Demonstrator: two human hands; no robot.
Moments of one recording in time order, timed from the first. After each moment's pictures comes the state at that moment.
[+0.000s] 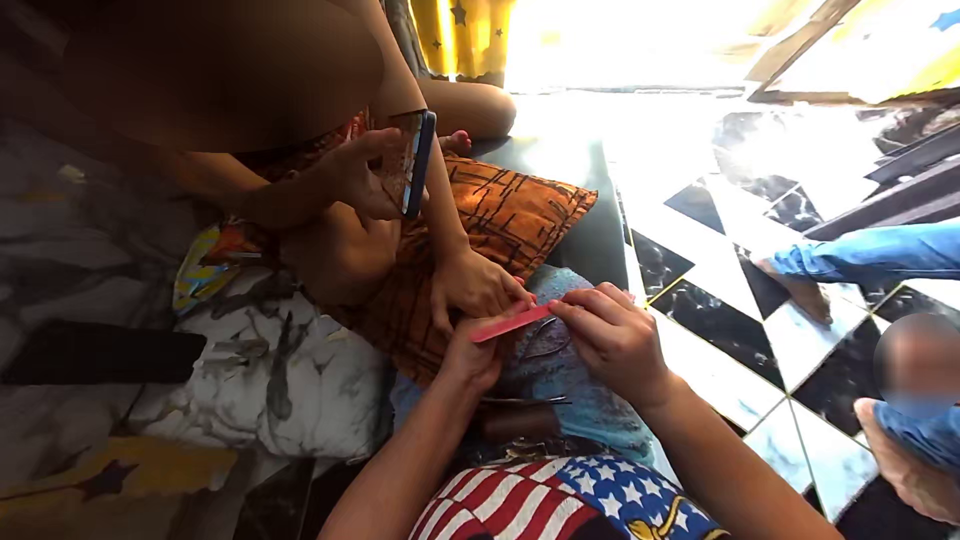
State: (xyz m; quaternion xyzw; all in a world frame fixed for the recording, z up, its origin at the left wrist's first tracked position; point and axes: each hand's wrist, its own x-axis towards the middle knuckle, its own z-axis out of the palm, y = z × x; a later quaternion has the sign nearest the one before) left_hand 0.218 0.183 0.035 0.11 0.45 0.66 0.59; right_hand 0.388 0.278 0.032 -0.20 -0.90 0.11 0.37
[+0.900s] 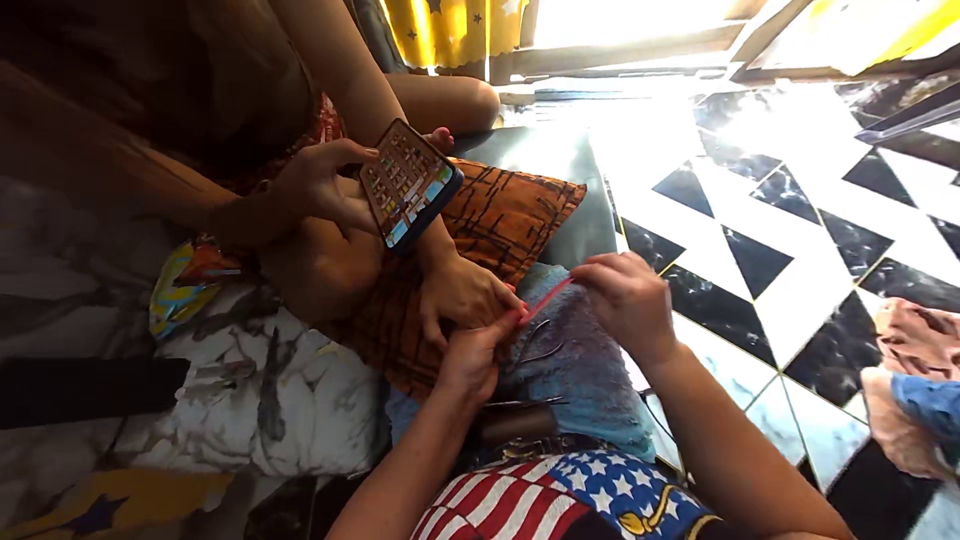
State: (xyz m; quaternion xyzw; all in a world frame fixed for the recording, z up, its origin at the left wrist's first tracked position) left_hand 0.222 0.188 0.036 0.09 0.52 0.63 0.57; right_hand 0.398 0.317 0.021 -0.33 -0.87 0.12 0.33
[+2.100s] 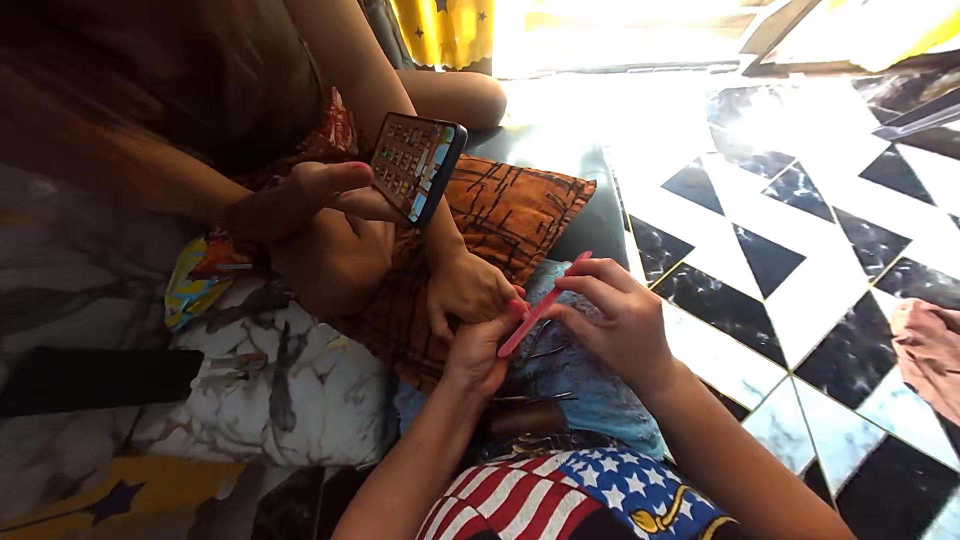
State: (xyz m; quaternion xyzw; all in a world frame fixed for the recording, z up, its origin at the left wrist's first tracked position) left_hand 0.218 0.185 0.037 0.04 0.45 0.66 0.60; right_hand 0.377 0.289 0.037 -0.29 -0.86 0.18 0.39
